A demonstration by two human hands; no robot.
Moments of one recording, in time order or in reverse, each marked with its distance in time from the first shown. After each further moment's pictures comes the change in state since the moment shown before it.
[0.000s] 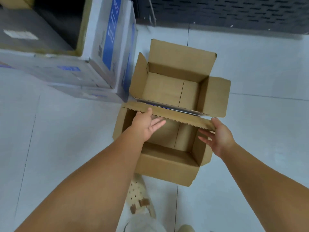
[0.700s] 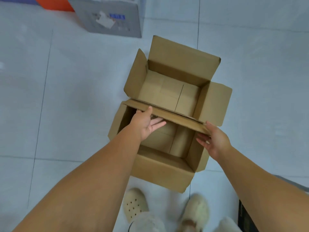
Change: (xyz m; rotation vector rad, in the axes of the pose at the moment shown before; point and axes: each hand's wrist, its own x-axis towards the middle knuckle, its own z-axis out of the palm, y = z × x) left_hand -0.101 -0.210 -0.273 0.073 -0.055 -0.056; right_hand -0.158 0.328 -0.103 0.016 0.047 0.057
